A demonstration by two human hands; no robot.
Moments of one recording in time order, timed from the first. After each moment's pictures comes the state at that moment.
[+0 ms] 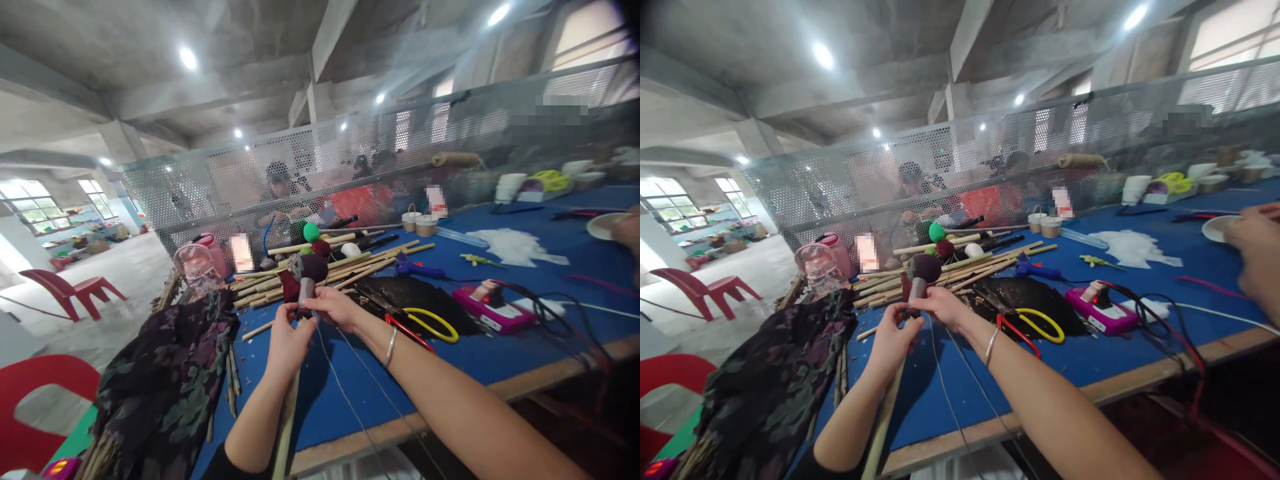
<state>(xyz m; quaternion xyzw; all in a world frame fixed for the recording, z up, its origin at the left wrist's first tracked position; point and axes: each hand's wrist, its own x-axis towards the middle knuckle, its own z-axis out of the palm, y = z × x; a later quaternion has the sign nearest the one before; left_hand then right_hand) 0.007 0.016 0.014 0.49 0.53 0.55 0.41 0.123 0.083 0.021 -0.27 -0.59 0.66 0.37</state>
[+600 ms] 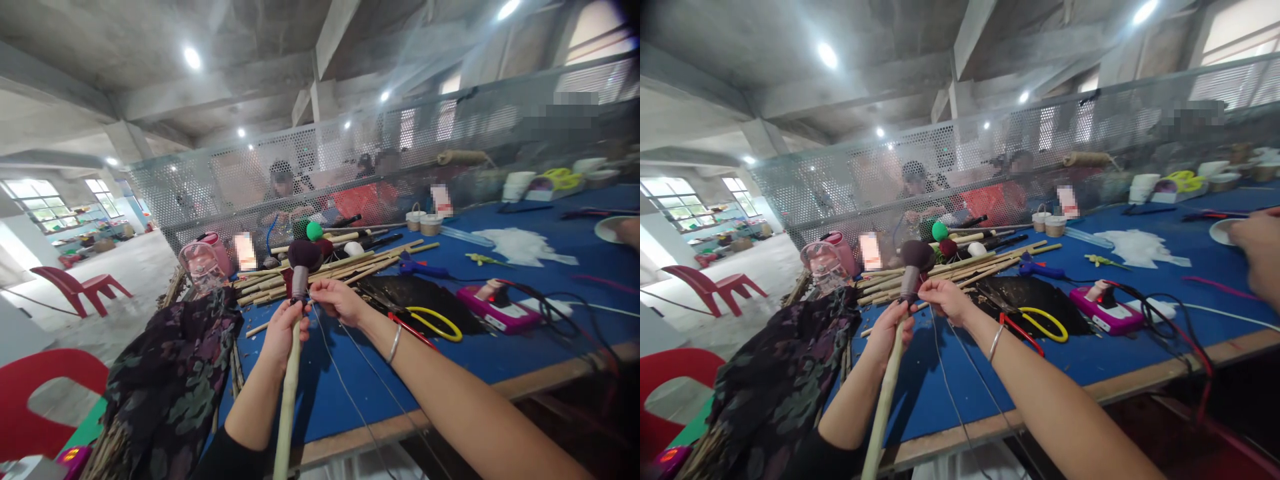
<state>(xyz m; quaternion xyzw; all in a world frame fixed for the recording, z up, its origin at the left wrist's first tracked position) -0.004 0.020 0.027 0.34 0.35 0.60 0.64 0.129 0.090 0.018 -0.23 -0.55 0.69 0.42</state>
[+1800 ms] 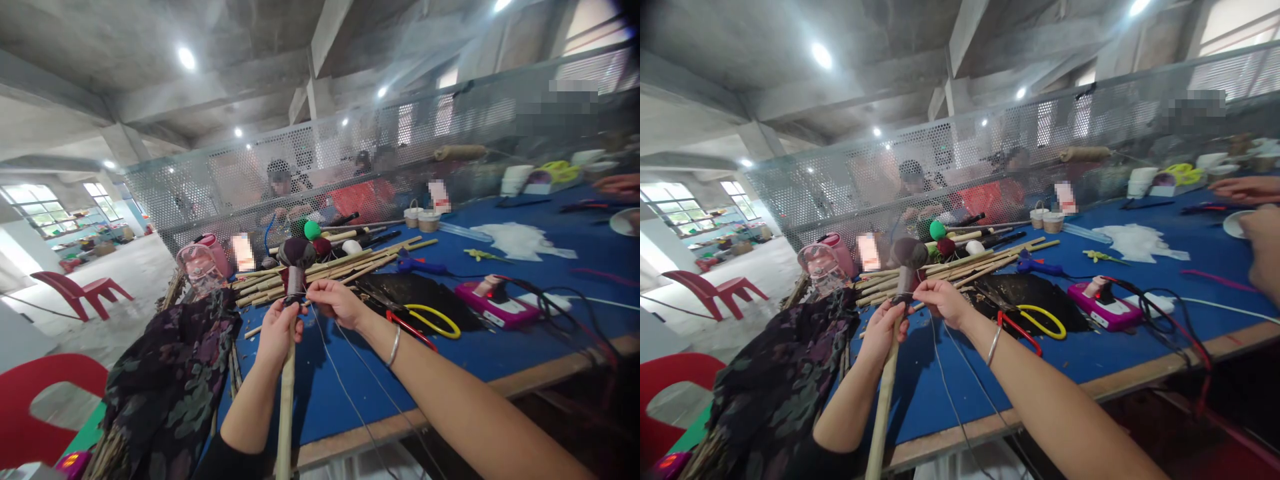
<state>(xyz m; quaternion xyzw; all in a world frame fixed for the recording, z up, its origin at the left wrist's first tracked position) -0.007 0.024 0.024 0.44 0.39 0.61 0.54 0.128 0.083 0.021 -0.21 -0.54 0.69 0.43</state>
